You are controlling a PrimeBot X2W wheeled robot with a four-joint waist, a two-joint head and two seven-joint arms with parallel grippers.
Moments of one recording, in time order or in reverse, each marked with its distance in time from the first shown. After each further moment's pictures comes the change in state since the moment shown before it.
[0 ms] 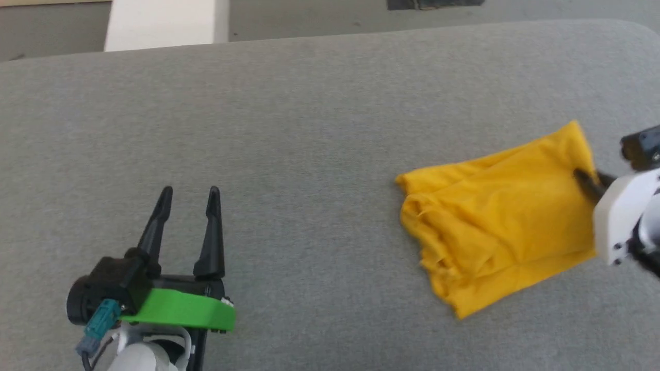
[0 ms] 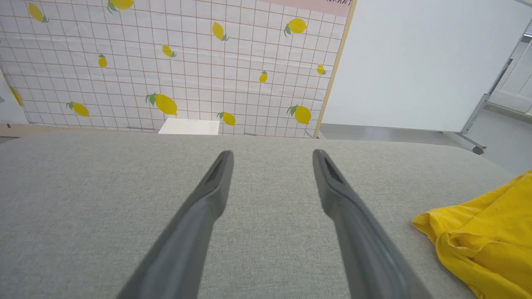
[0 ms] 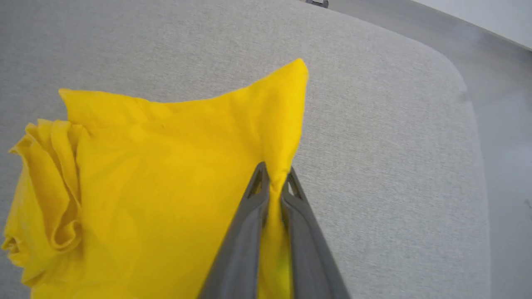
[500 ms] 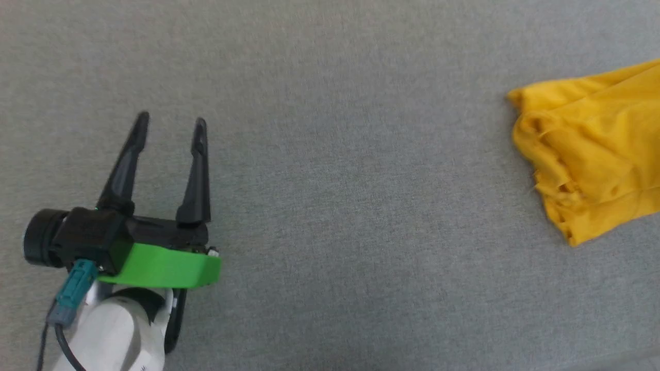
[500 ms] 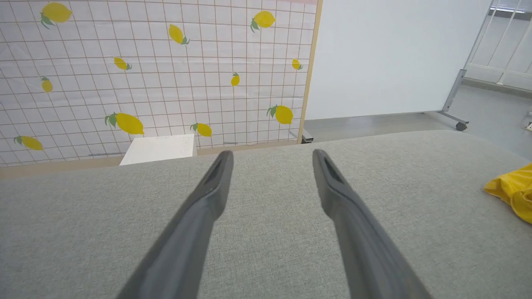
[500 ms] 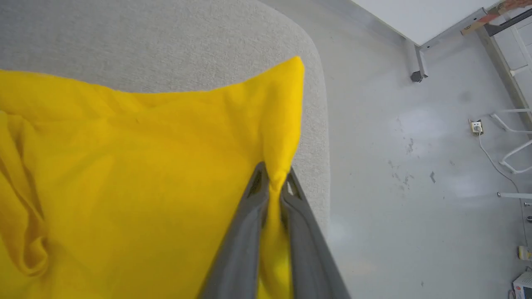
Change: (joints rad) left arm -0.161 0.073 0.004 -0.107 0.098 0.008 0.077; right arm -0.198 -0.260 -0.036 0.164 -0.040 0.000 -0.102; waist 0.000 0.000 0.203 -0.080
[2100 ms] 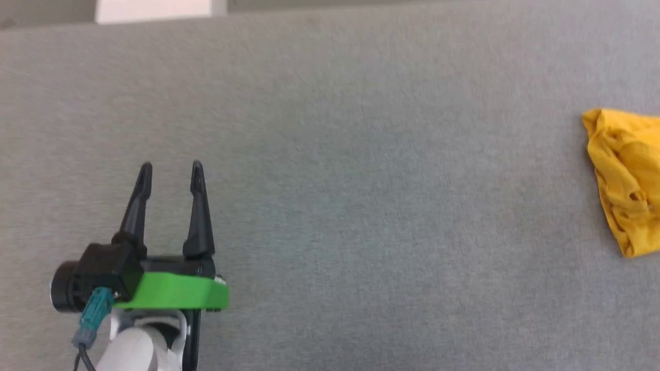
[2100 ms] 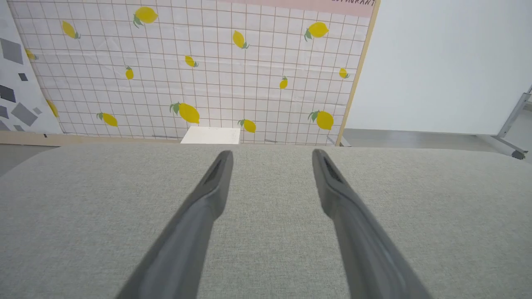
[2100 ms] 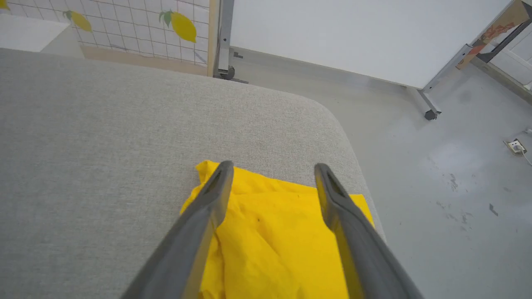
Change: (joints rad) left arm 0.099 -0.063 0.001 0.097 -0.052 0.065 -0.087; right arm 0.148 0.248 -0.227 0.019 -0.112 0.000 -0.273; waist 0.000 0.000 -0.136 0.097
